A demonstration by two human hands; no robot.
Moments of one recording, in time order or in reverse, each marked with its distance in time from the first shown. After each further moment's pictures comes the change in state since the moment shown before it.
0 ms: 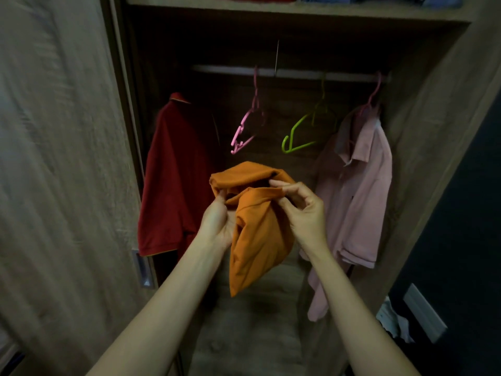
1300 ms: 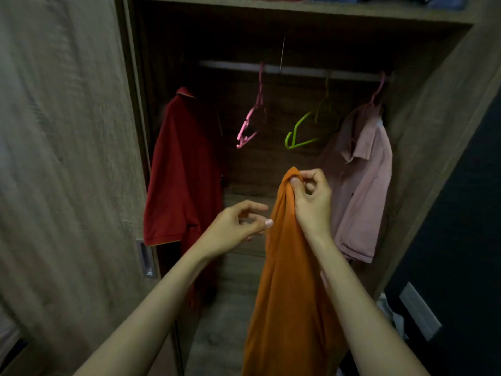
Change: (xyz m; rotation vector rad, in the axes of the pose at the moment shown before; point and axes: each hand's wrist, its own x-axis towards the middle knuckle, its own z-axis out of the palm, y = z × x) left_hand -0.032 -0.007 -0.031 1.223 -0.344 0.387; right_hand 0.008 -0.009 -0.002 -0.303 0.242 0.025
